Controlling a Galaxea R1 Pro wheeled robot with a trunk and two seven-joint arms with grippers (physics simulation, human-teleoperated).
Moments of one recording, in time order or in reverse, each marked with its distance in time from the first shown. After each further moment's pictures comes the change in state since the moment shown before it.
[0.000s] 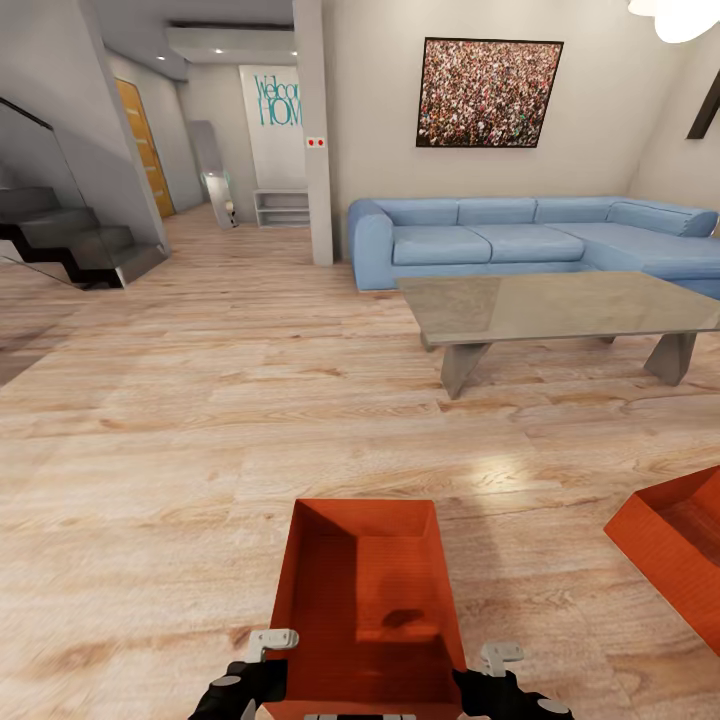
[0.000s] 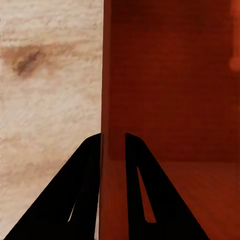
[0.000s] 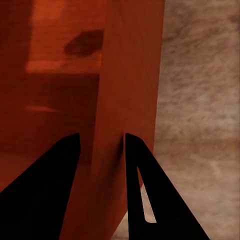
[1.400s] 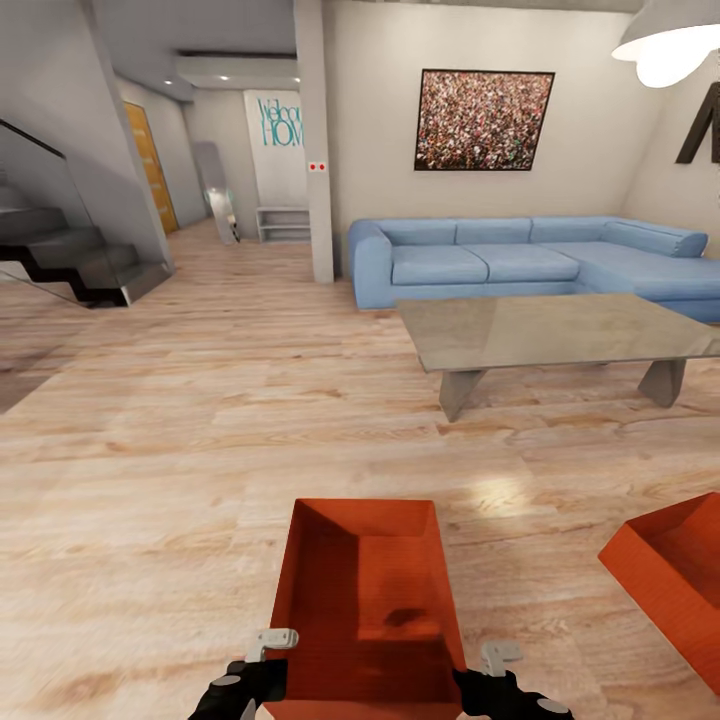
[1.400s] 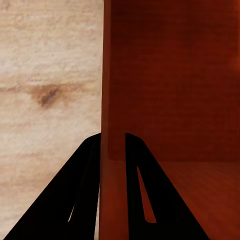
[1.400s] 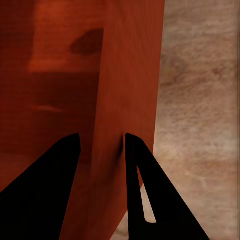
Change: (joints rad) left arm 0.000 0.000 -0.001 -0.002 0.001 0.001 0.001; right arm 0.000 0.000 0.000 -0.001 0.001 0.000 0.000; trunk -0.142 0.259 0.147
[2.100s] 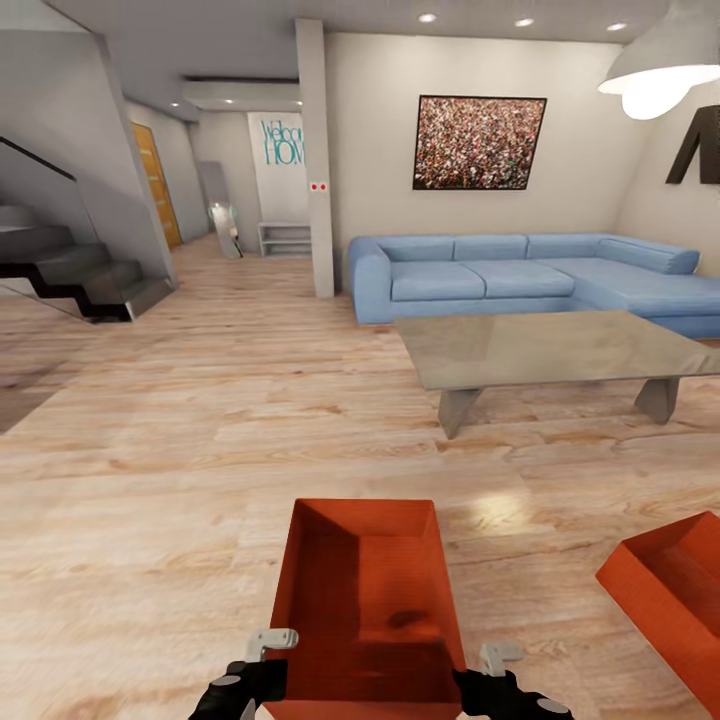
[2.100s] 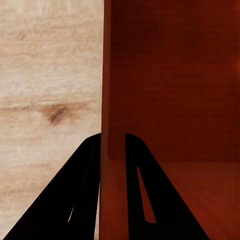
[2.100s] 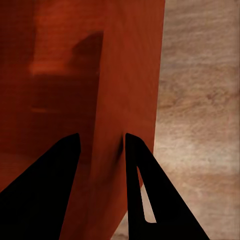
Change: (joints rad) left arm 0.000 0.001 -0.001 0.000 0.002 0.000 0.000; right arm 0.000 0.000 0.001 0.000 -0.001 0.000 0.000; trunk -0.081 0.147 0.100
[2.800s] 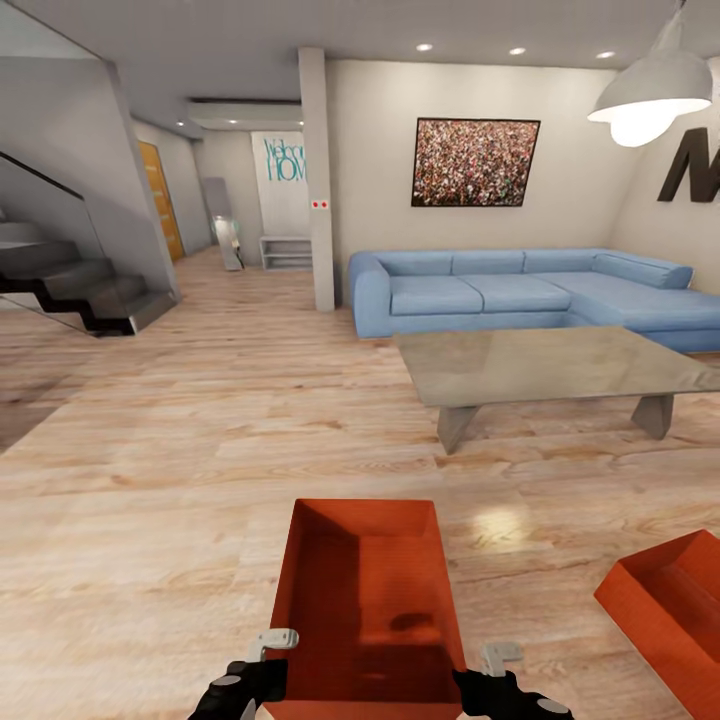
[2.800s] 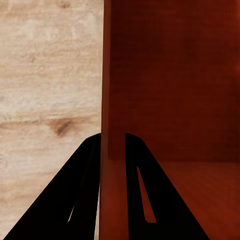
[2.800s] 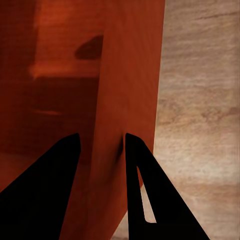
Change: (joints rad) left arm 0.000 -0.001 0.001 0.000 -0.003 0.002 0.000; right arm 0.000 0.000 -0.002 0.000 0.003 0.000 0.000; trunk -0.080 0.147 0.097
